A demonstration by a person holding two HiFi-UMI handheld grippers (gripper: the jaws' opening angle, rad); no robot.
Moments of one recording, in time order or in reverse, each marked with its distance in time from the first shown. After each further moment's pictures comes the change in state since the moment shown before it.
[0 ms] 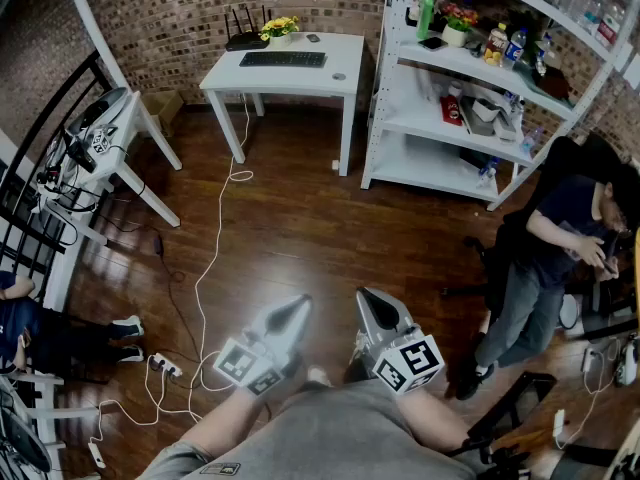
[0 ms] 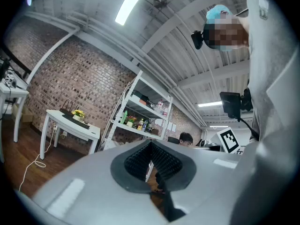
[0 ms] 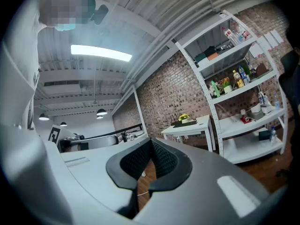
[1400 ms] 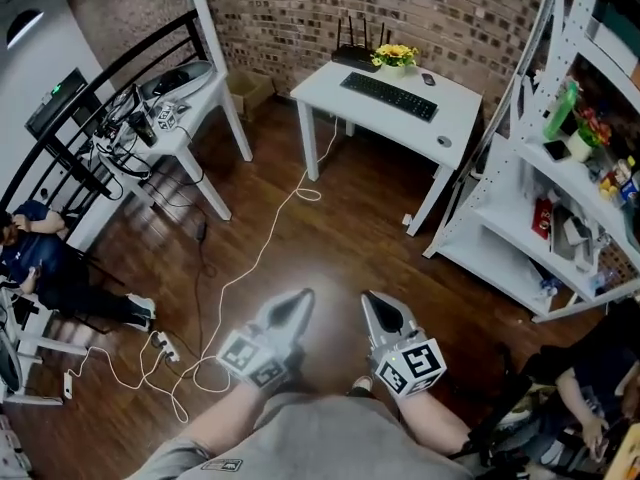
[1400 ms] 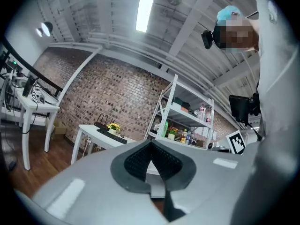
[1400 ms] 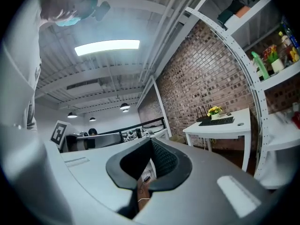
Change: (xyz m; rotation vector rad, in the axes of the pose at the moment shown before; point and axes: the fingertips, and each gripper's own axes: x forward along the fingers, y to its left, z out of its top) left arm 0.094 0.229 0.070 -0.002 -0.130 0.421; right arm 0.265 -0.070 0.038 -0.044 0.119 0.378
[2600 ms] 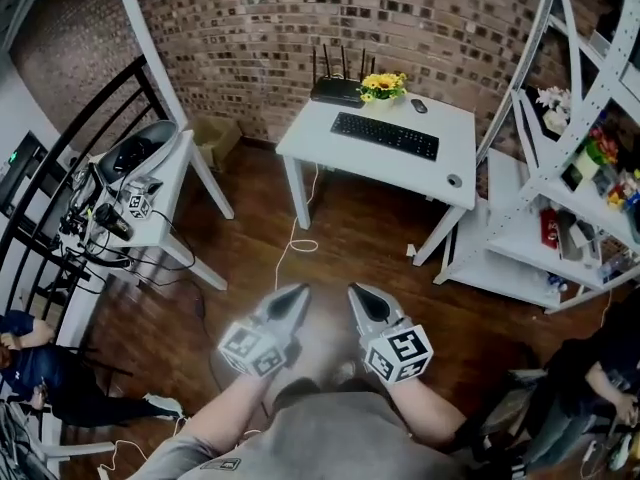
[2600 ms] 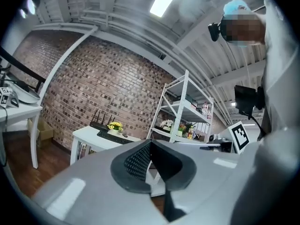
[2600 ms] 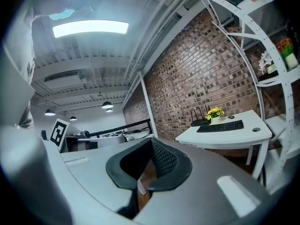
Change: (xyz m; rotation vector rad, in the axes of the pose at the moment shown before) left arm 0.142 0.261 0.081 0.023 0.122 -0.170; right arm 0.289 -0.061 0.037 0.002 -0.008 -0.191
